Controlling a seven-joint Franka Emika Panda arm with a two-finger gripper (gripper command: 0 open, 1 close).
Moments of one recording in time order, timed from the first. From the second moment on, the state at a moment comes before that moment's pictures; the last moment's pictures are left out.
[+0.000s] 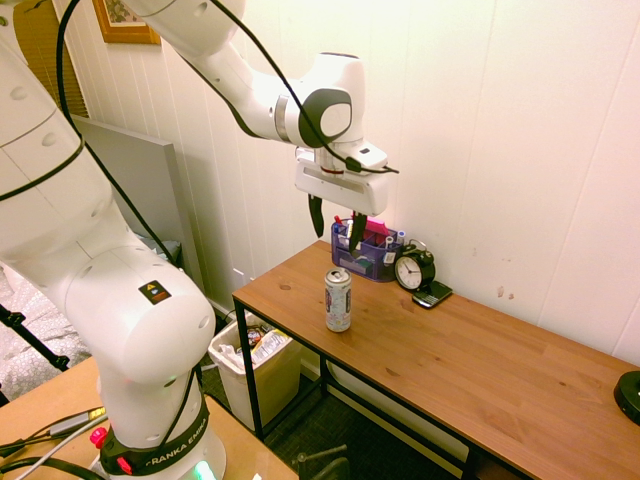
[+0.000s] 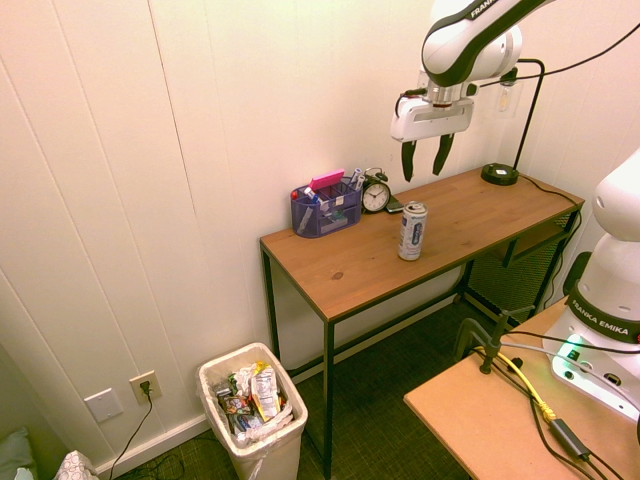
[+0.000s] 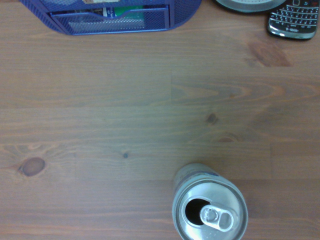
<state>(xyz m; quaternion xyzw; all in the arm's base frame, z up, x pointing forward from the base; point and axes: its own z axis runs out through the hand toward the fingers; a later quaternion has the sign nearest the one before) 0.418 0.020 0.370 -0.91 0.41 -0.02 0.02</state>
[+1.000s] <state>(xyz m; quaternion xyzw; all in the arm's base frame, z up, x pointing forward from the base) 0.435 0.042 0.305 -0.91 0.41 0.03 -0.01</state>
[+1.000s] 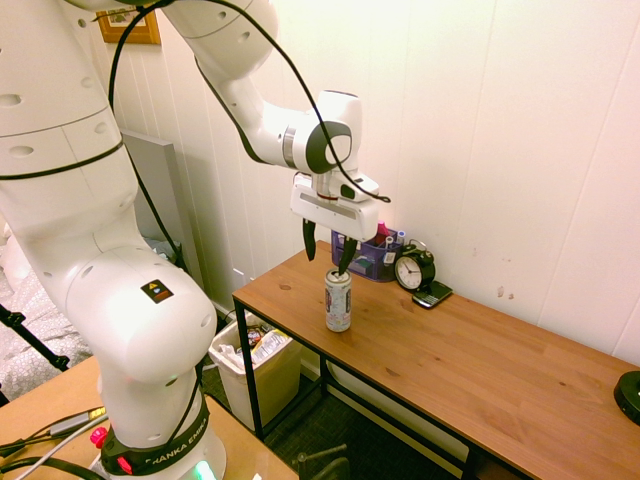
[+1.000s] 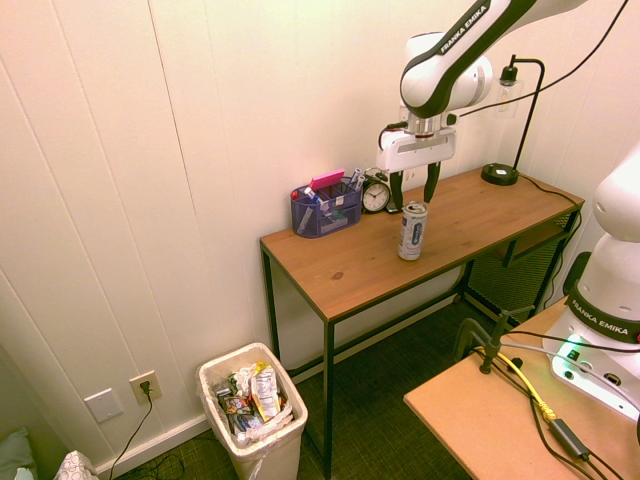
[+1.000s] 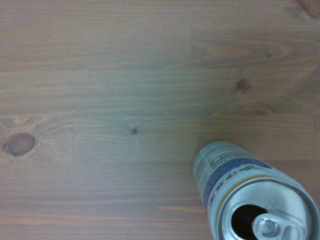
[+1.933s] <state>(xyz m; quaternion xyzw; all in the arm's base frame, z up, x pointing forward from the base) 0.437 0.034 0.278 -0.90 0.43 0.04 -0.04</state>
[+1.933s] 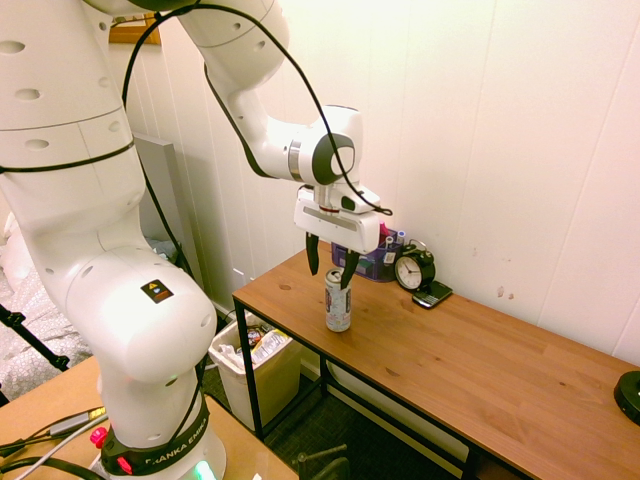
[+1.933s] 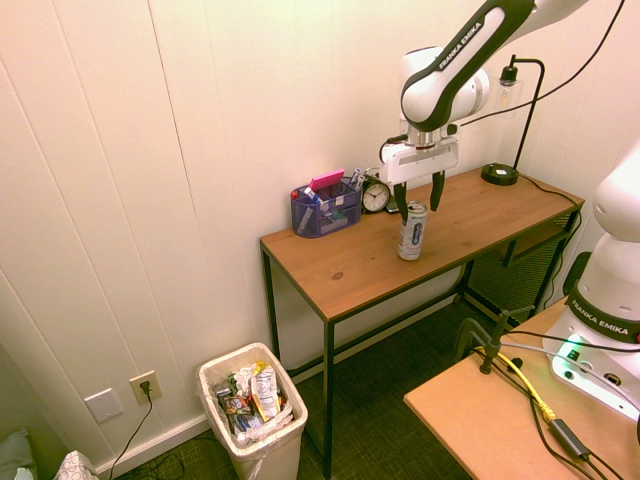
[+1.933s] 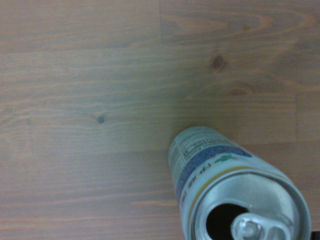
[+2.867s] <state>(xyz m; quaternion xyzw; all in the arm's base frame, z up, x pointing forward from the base) 0.451 0.035 0.262 -0.90 0.43 0.03 -0.05</state>
